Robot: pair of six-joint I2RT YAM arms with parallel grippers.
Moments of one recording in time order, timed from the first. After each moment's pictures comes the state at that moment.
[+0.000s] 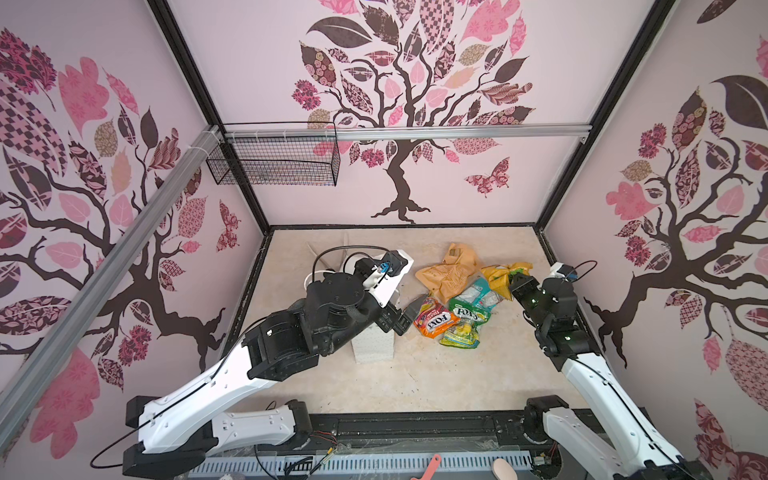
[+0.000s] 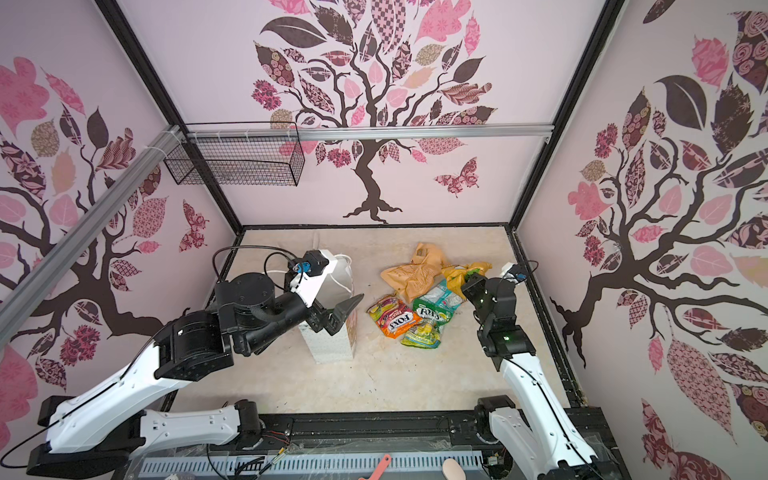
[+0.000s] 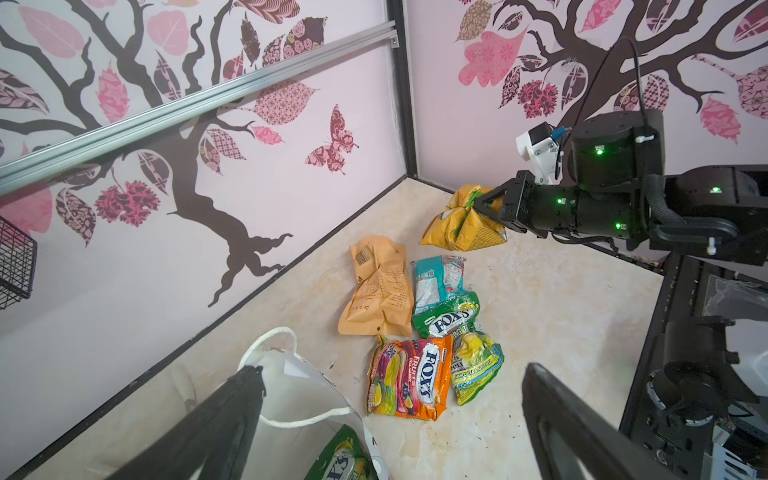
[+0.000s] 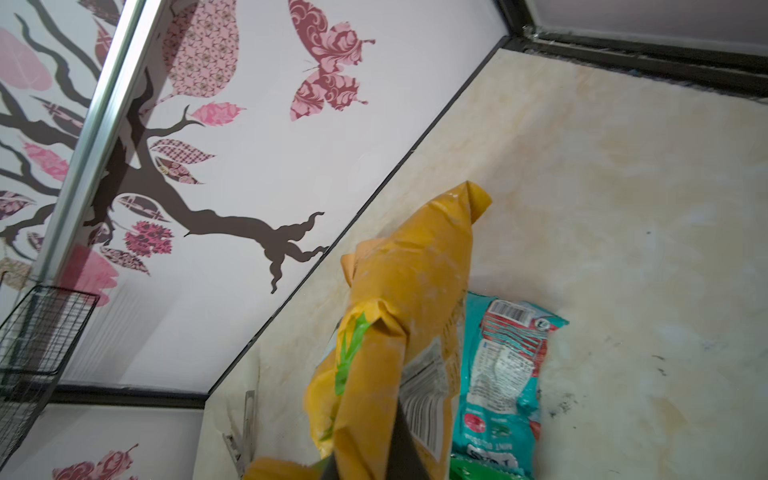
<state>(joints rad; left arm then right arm) -1.13 1.06 1.44 -0.64 -0.35 0.07 0.10 0.82 0.59 -0.07 0.16 0.91</state>
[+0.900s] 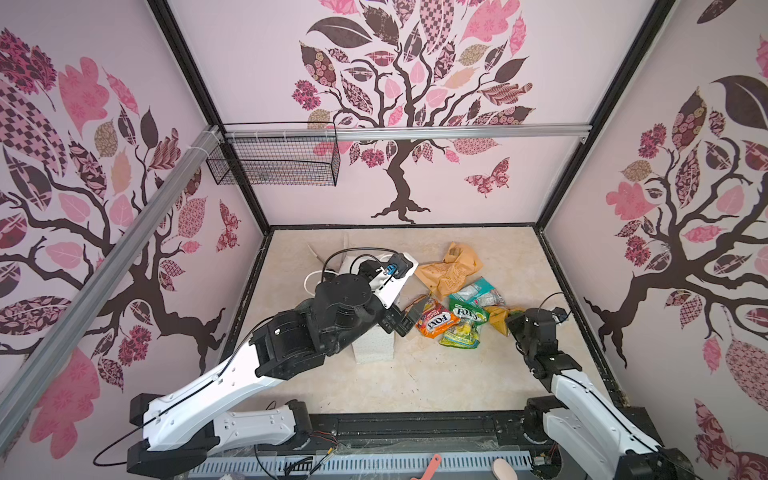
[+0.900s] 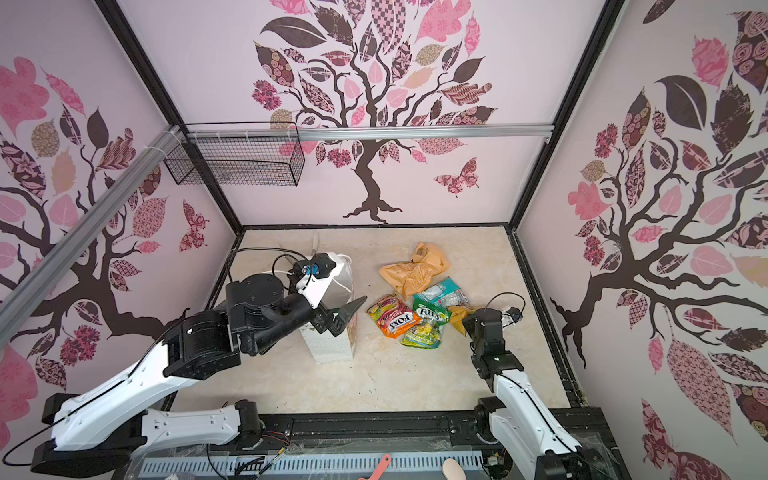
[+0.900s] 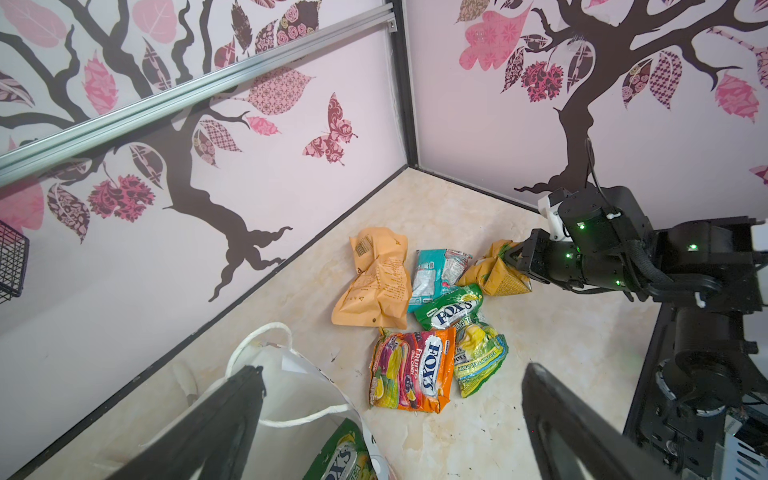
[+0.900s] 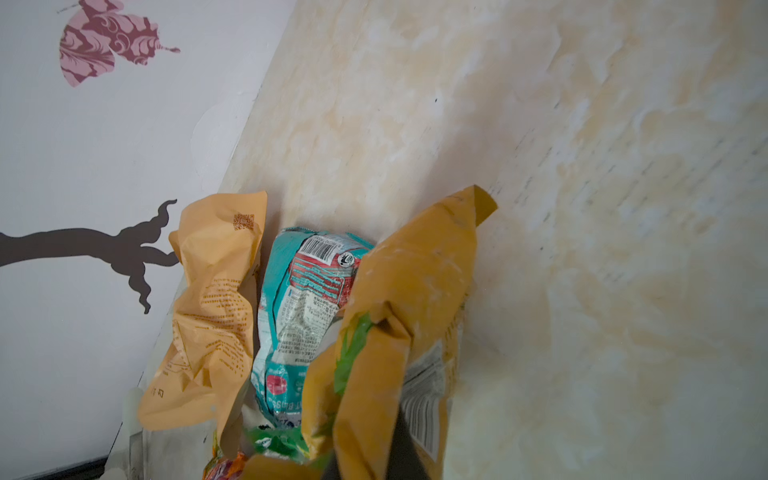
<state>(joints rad) -1.13 1.08 1.43 -0.64 -0.36 0.08 0.09 0.84 0.27 -0.01 0.19 1.07</state>
